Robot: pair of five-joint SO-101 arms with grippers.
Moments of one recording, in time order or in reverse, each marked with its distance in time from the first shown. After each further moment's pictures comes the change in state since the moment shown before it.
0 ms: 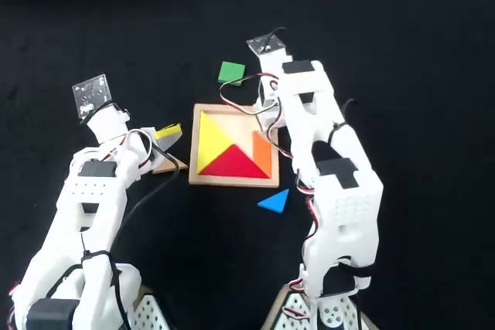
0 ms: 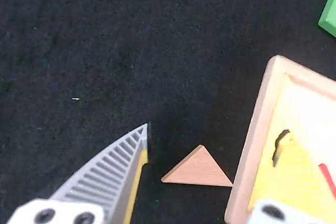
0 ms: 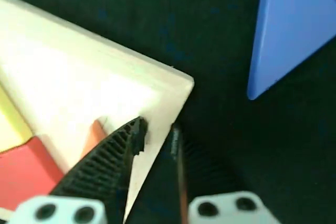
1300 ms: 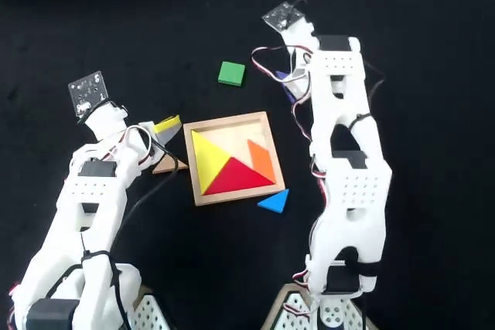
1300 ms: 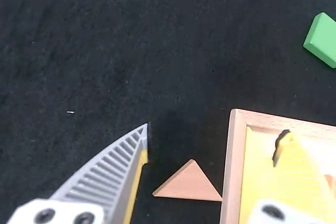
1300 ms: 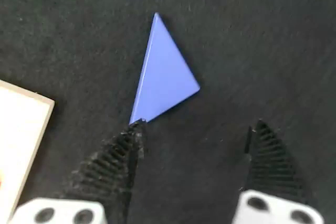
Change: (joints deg) left arm 0.0 0.1 -0.1 -3.3 1.9; right arm 9.1 10.2 -26.6 4.9 24.9
